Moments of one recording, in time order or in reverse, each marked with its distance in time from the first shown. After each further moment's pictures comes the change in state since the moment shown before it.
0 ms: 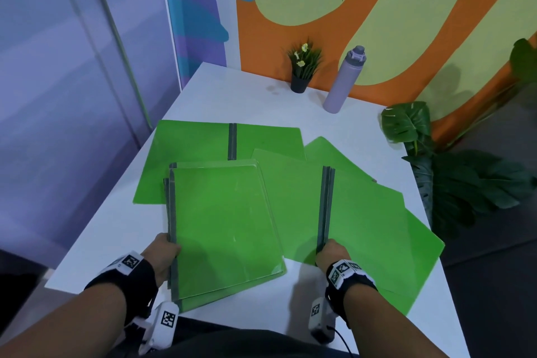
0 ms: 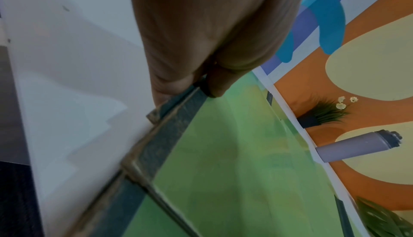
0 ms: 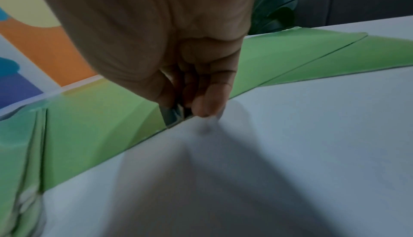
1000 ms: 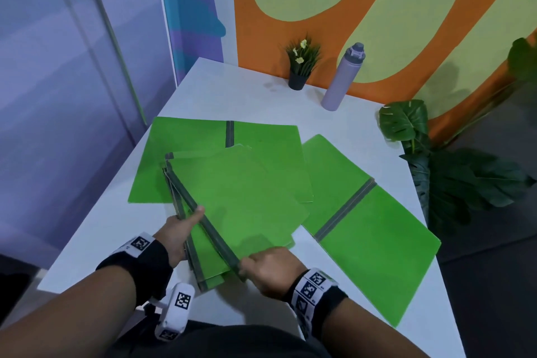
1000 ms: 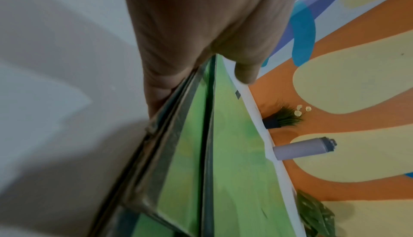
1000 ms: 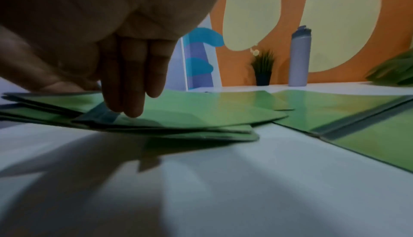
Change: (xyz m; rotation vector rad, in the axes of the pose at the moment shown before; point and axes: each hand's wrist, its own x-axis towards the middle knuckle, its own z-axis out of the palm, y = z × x) left_hand -0.010 0.042 0.019 -0.042 -0.117 -0.027; right_hand -0.077 -0.063 0.035 -0.497 0.134 -1.393
